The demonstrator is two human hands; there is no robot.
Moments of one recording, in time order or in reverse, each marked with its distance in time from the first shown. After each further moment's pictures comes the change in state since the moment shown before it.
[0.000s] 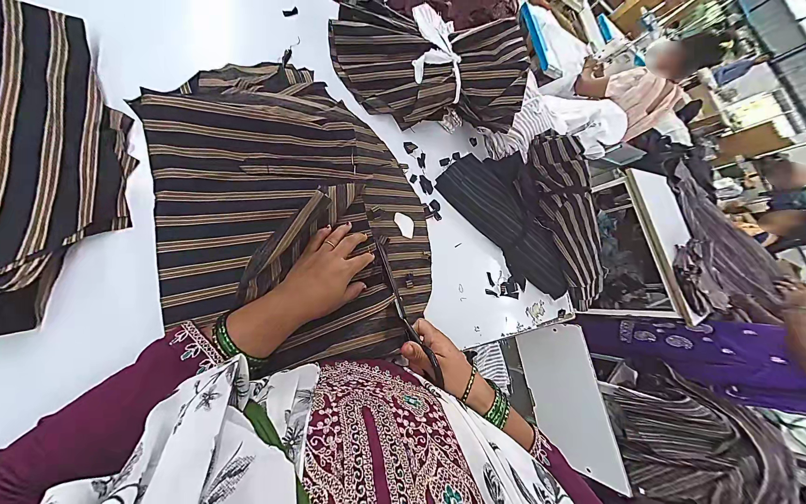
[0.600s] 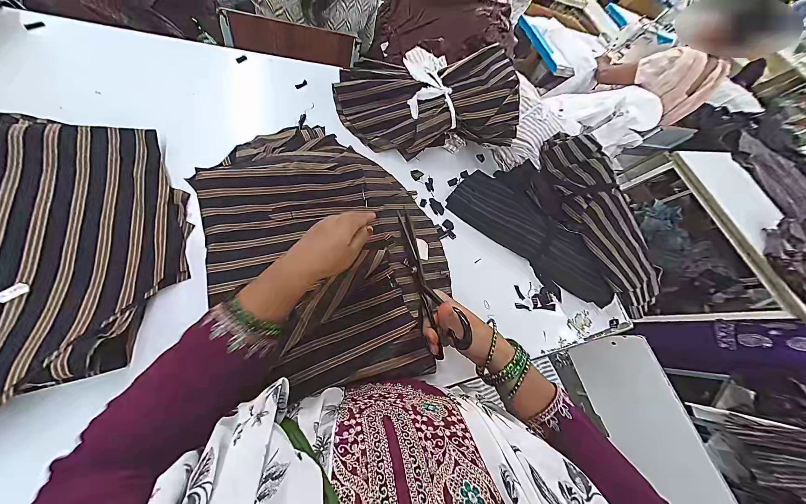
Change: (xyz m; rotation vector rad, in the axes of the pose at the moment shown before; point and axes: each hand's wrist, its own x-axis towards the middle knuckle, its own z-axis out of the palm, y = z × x) left_hand 0.025 -0.015 -0.088 -0.234 0.124 -0.090; right_hand 0.054 -0.027 -0.027 0.291 -0.154 -0.151
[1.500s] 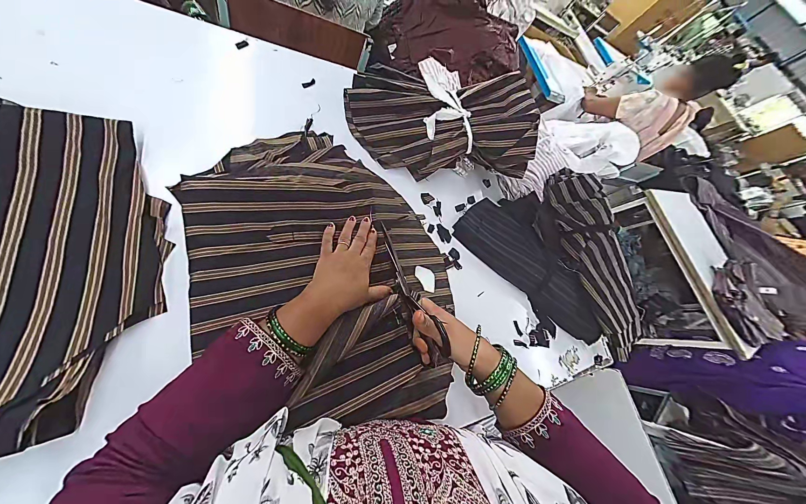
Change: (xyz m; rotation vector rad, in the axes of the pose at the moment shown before) left_hand 0.046 -0.031 0.042 0.430 -0.205 -0.202; right_hand 0.051 -0.049 0.009 -0.229 0.083 0.271
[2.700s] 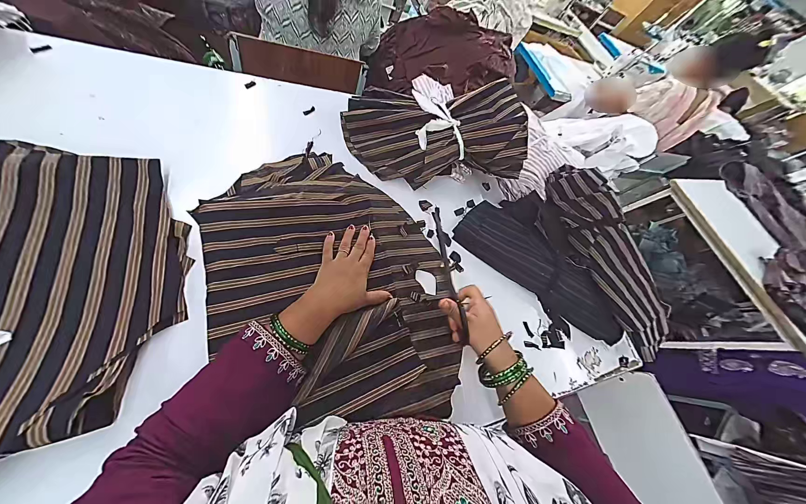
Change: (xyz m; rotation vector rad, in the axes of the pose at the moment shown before) left_hand -0.001 0.001 -0.008 0.023 -0.076 -0.022; right_hand -0.002 0.024 -0.025 -0.119 0.580 -0.128
